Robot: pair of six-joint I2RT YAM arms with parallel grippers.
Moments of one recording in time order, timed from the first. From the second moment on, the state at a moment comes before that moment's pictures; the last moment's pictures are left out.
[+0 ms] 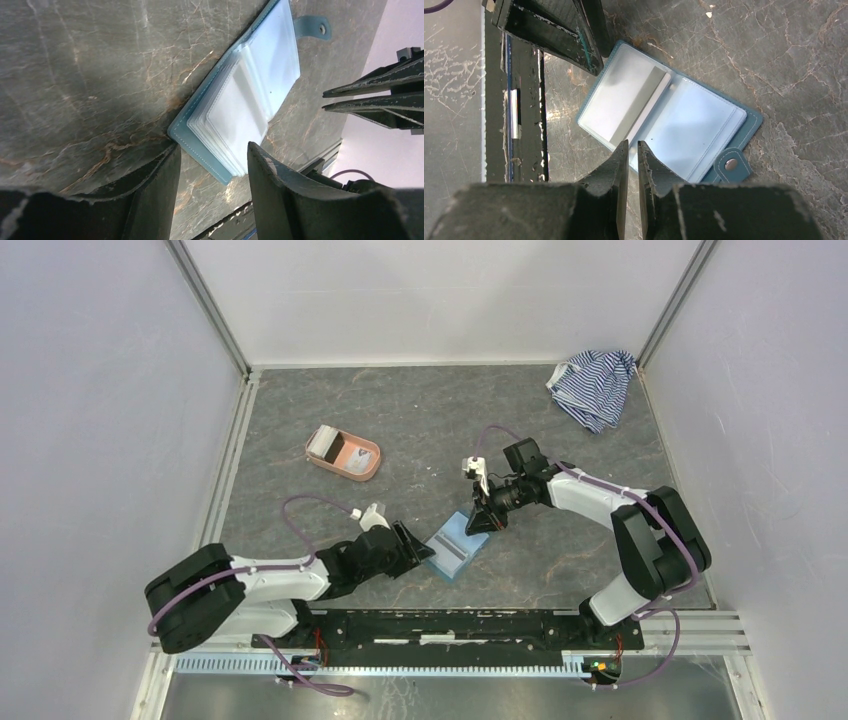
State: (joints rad) left arm -0.99 1.19 0.26 0.27 -0.17 -1.31; right arm 0.46 1.58 0.85 -0.36 -0.97 -0.53
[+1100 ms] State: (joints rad) left arm -0.51 1.36 1.21 -0.36 -0.21 -0.07; right arm 0.38 1.37 0.85 -0.41 -0.94 -0.64
